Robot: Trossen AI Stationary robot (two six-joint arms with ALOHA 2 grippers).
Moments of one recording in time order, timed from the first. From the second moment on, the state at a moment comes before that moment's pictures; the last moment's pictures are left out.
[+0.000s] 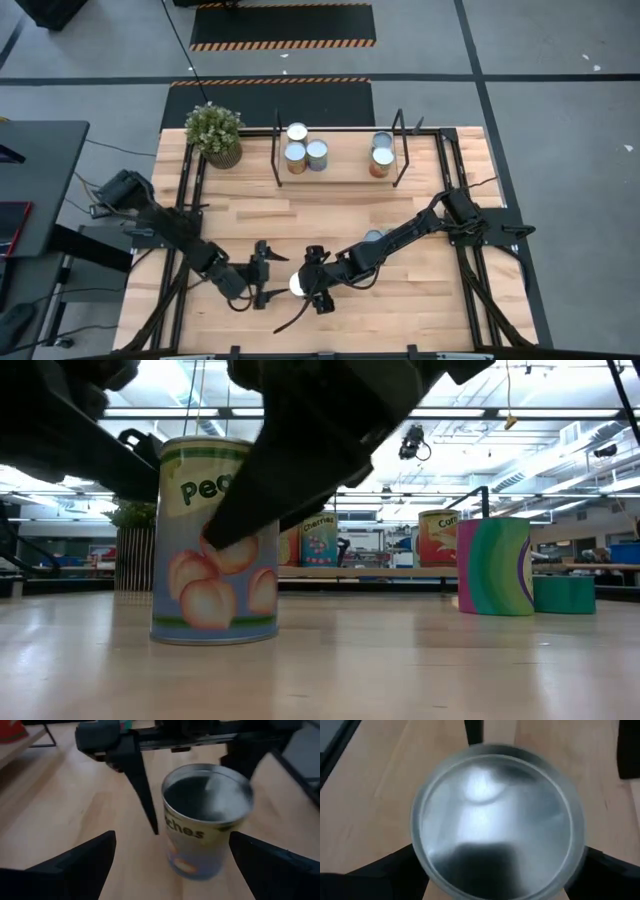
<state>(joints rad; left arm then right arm) -0.70 1.55 0.53 0.47 -0.68 -0.34 0.38 2.13 1.48 -0.19 0.17 0.15</state>
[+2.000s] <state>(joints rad) -0.55 0.88 0.02 0.80 -0.70 -0.13 -0.24 1.86 1.48 -0.40 0.28 -0.38</state>
